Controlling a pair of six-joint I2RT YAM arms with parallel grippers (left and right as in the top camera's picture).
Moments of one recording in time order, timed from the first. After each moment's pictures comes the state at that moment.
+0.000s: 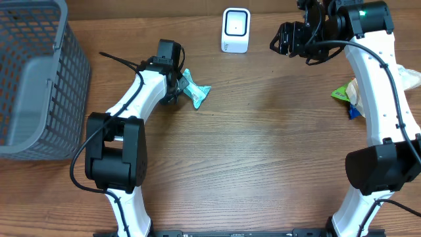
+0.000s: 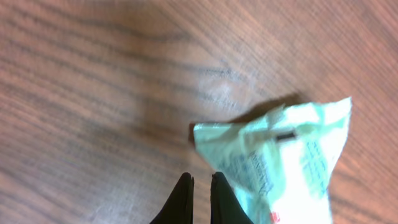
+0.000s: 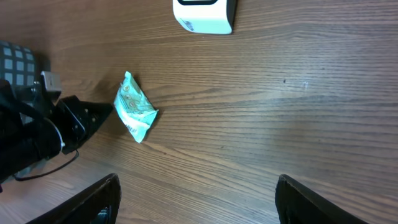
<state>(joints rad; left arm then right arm) -0.18 2.05 1.48 -0.64 -0.12 -0.86 0.13 1.99 2.15 -1.28 -0.40 0.20</state>
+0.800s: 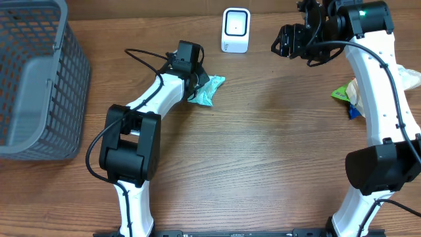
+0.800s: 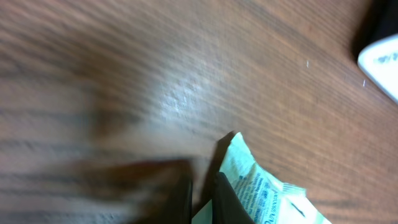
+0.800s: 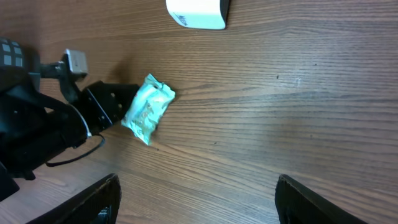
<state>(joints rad) -0.28 2.13 1.48 -0.38 -0.01 -0.78 0.13 1.99 2.15 -1.30 -0.38 0.18</state>
